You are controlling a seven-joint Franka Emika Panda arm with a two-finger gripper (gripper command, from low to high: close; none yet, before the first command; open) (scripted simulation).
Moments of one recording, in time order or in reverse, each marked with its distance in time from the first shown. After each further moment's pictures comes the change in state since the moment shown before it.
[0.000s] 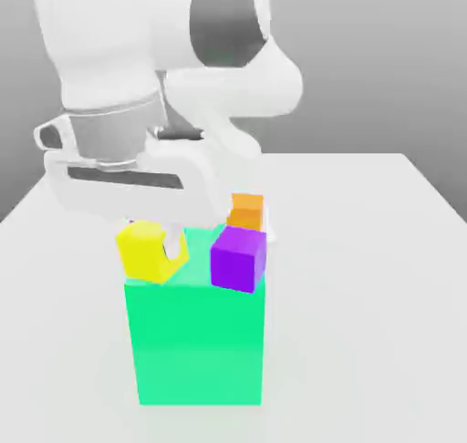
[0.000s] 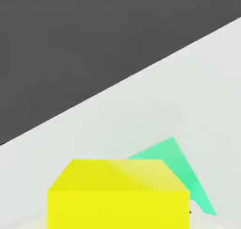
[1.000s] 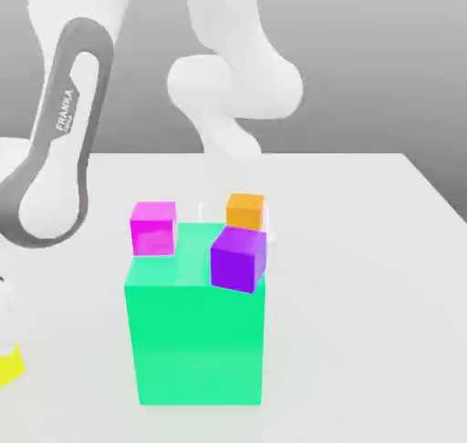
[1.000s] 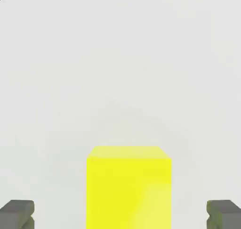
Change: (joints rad) arm -0.363 0.755 -0.198 0.101 0.324 0.609 -0.663
